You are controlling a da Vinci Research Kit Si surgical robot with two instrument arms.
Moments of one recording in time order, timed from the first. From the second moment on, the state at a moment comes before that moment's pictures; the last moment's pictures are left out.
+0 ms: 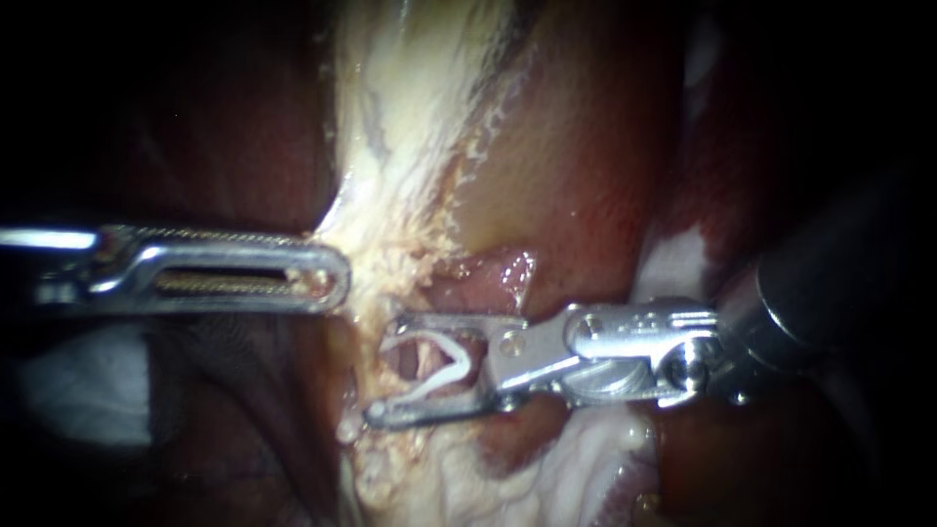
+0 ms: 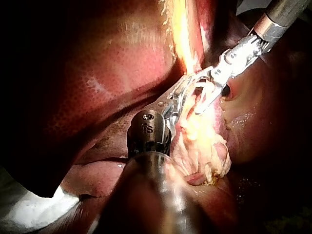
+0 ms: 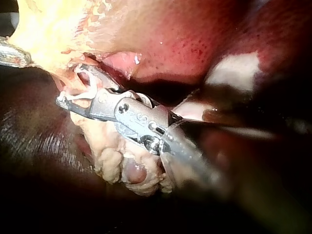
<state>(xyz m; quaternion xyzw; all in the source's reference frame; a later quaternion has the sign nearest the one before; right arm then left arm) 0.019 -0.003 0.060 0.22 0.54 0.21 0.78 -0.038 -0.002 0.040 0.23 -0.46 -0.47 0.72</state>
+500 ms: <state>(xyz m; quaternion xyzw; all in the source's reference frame) 0.018 -0.005 0.059 0.23 0.52 0.22 0.79 -0.037 -0.001 0.042 0.23 -0.46 -0.47 0.72</state>
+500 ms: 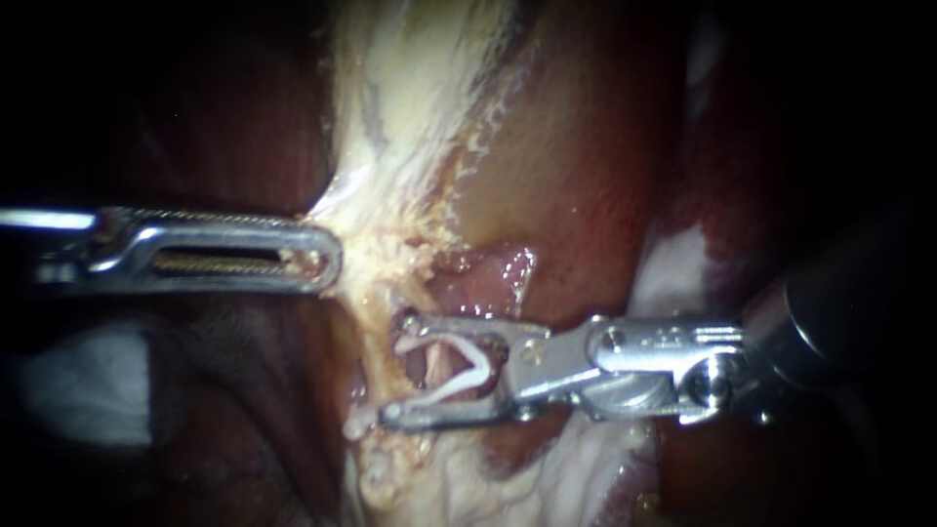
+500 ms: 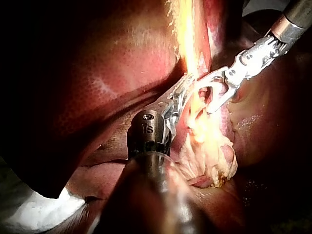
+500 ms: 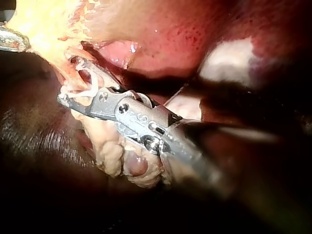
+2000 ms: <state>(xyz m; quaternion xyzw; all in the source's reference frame) 0.023 -0.008 0.060 0.38 0.56 0.20 0.71 -0.038 0.000 0.042 0.23 -0.46 -0.47 0.72</state>
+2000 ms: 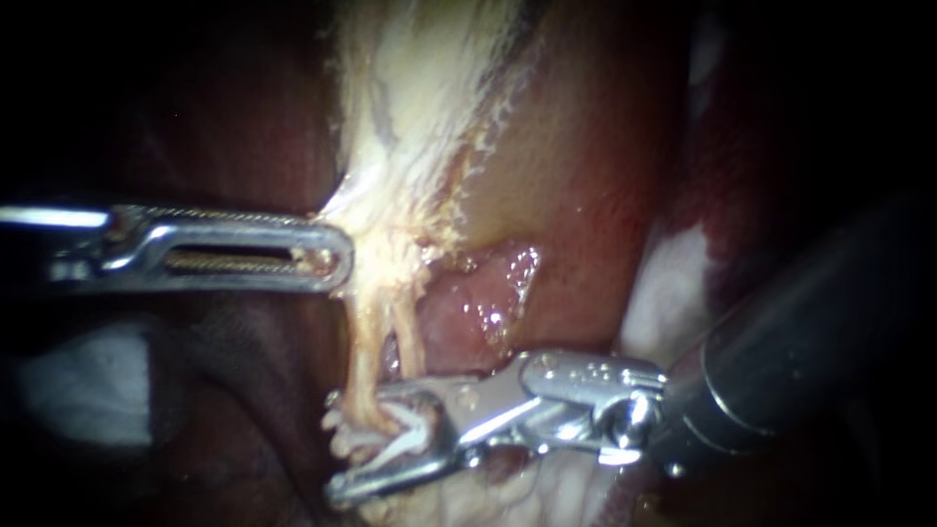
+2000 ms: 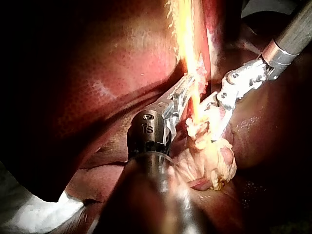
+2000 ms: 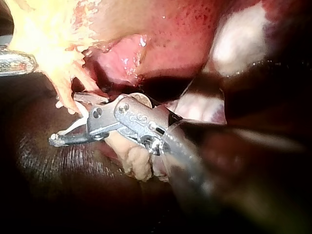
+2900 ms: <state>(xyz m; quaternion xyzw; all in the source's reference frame) 0.021 -0.007 0.062 0.34 0.55 0.20 0.74 -0.038 0.000 0.042 0.23 -0.46 -0.47 0.72</state>
